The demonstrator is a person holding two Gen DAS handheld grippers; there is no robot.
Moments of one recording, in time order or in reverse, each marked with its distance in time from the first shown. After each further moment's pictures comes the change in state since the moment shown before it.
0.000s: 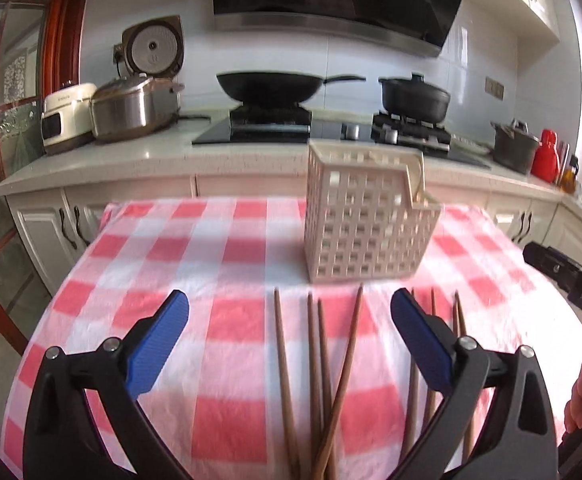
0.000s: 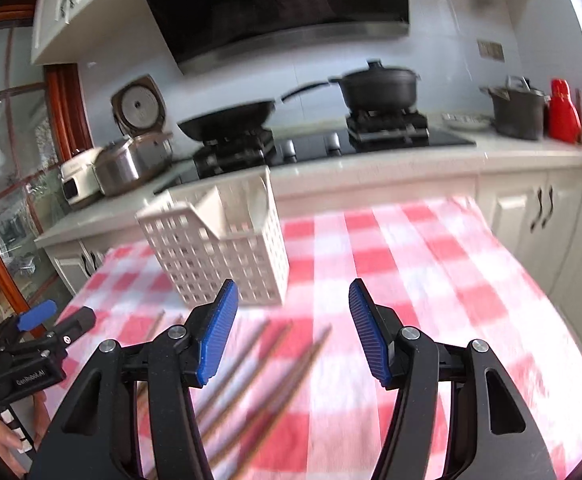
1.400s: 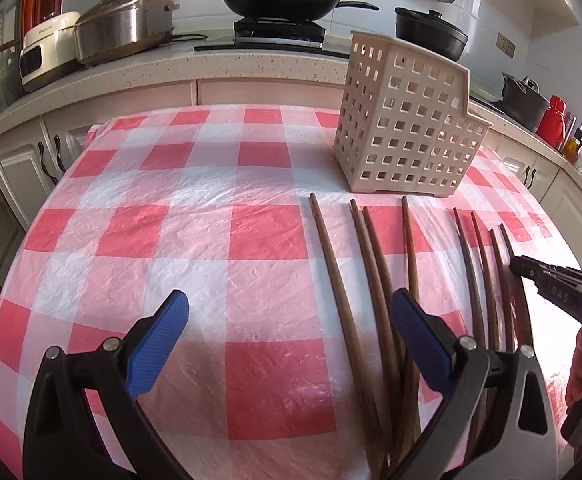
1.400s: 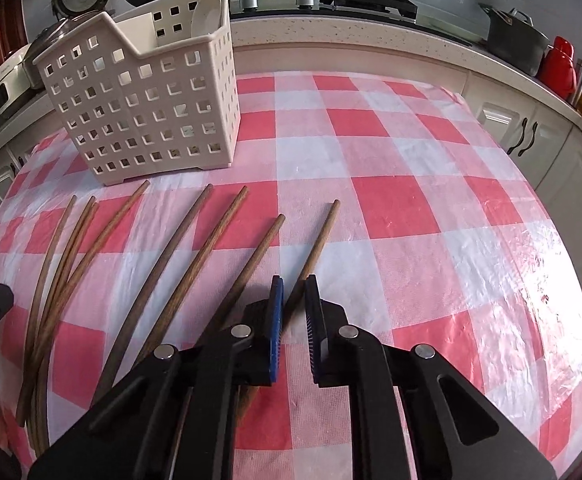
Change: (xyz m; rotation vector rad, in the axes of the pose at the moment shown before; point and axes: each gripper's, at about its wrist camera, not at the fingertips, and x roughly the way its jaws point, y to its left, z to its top) left arm 0.058 0.047 -0.033 -0.033 0.258 -0.058; right arm 0.081 0.009 -0.042 -0.059 0.379 -0.206
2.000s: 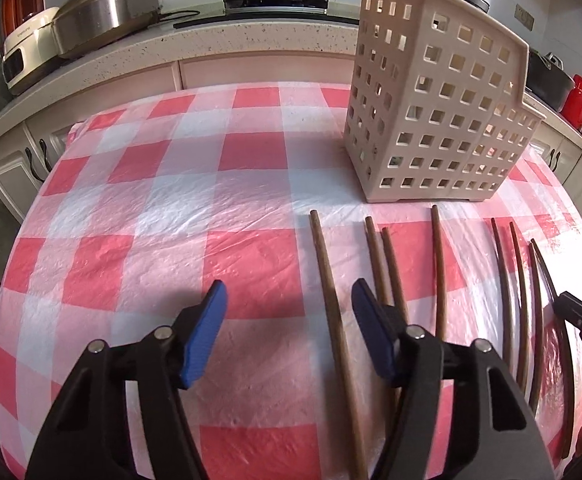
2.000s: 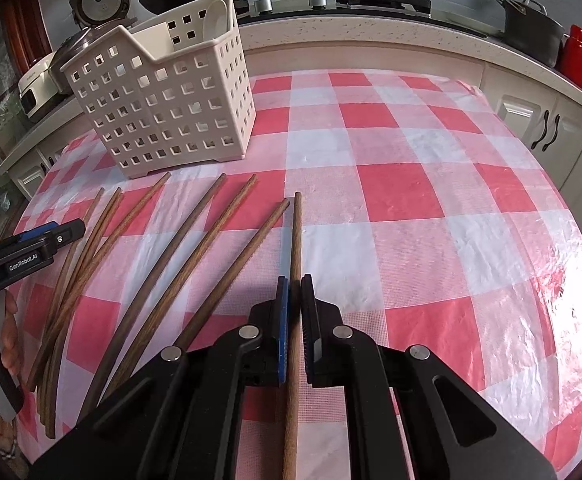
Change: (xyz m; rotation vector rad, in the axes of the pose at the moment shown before) left arm 0.058 -0.014 0.041 0.026 0.115 0.065; right arm -0.006 -0.016 -0.009 0.000 -0.006 0.122
